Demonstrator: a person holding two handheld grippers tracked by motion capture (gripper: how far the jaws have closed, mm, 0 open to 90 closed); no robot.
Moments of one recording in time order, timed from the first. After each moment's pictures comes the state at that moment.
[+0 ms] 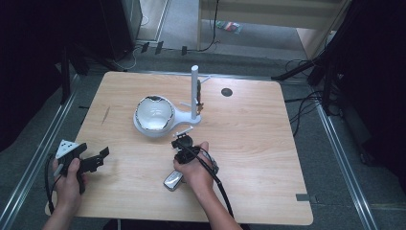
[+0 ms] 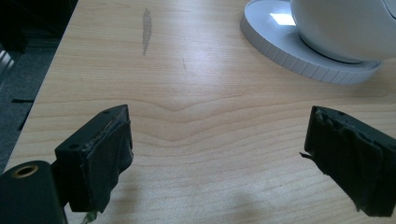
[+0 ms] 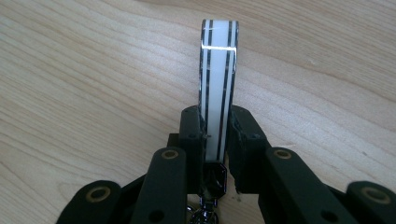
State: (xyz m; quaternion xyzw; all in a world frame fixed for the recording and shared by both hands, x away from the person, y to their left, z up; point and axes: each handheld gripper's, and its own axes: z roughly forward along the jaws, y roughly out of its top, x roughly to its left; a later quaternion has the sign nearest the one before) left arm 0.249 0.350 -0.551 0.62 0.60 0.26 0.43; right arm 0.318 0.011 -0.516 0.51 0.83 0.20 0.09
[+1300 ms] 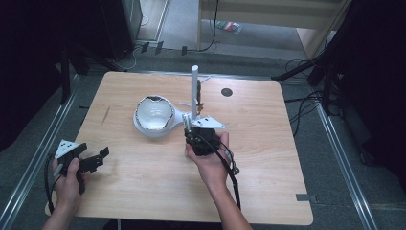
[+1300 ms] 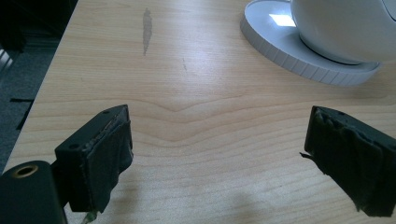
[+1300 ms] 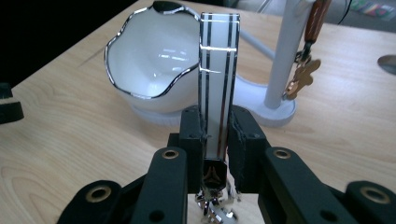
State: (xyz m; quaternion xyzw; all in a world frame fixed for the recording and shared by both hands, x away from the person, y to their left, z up) left arm 0.249 0.351 -0.551 0.62 0.60 0.26 0.43; right arm 0.302 -0.042 -0.442 0.46 0.75 0.44 0.19
